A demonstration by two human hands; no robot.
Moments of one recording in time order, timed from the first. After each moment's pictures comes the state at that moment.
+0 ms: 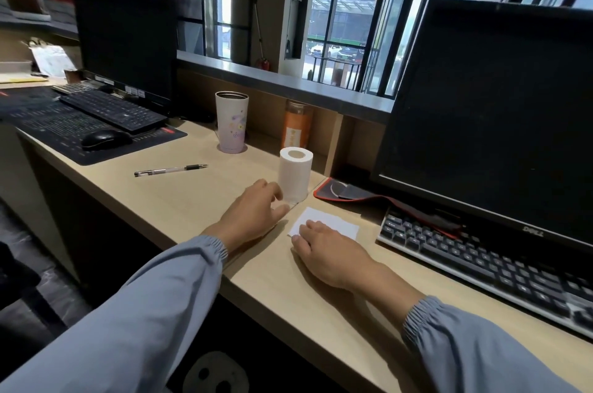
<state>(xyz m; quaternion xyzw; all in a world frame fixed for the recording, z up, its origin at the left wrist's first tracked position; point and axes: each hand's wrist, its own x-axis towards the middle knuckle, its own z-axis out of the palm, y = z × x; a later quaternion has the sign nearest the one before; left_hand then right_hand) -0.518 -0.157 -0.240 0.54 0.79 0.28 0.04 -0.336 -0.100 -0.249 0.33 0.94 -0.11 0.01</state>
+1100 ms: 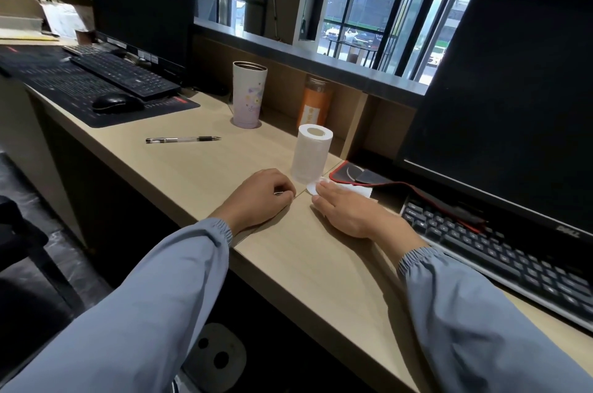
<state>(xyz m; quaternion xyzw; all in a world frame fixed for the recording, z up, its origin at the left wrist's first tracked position) -0.548 -0.163 -0.281 0.58 0.72 0.38 0.07 -0.360 -0.042 -0.241 0.30 0.94 -0.13 0.04</state>
